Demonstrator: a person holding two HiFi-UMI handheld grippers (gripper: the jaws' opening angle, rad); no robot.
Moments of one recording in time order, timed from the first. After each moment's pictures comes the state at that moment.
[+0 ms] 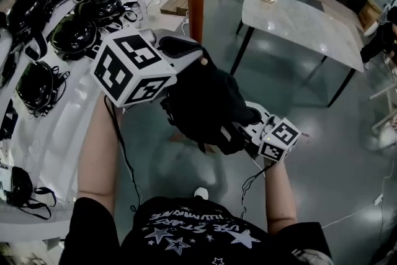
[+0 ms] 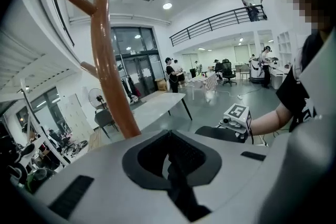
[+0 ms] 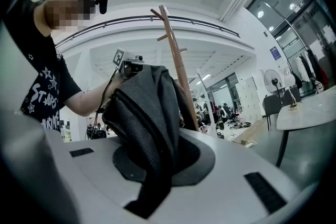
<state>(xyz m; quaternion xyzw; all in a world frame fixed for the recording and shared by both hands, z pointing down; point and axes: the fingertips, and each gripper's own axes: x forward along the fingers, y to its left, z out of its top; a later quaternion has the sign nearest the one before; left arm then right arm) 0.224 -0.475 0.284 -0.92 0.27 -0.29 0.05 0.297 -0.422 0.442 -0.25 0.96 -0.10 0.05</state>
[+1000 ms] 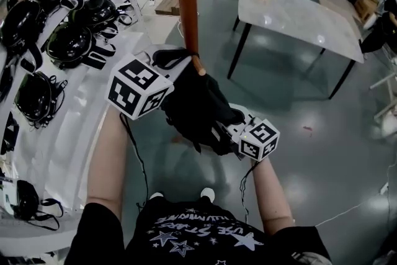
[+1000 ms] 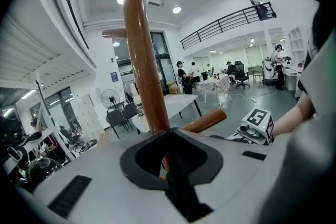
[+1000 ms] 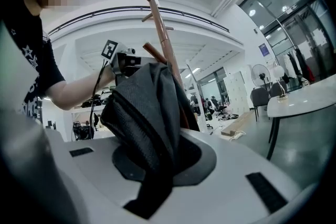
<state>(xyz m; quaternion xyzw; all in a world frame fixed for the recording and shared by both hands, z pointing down) 0.187 -0.523 0.337 -0.91 0.33 -0.25 0.06 0.247 -0.455 0.503 -0.31 0.94 -0.13 0.01</state>
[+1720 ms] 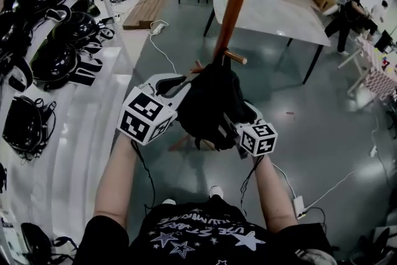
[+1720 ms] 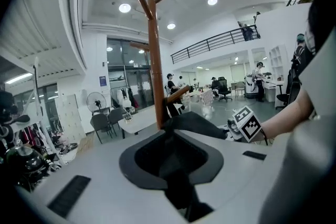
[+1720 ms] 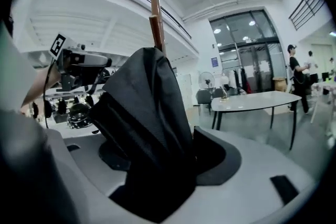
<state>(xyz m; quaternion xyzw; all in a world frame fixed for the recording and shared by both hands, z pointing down) 0.067 -0.456 0.368 -0.95 0.25 -0.18 0.04 0.220 -0.428 0.532 -0.58 0.80 -0.15 -0.06</state>
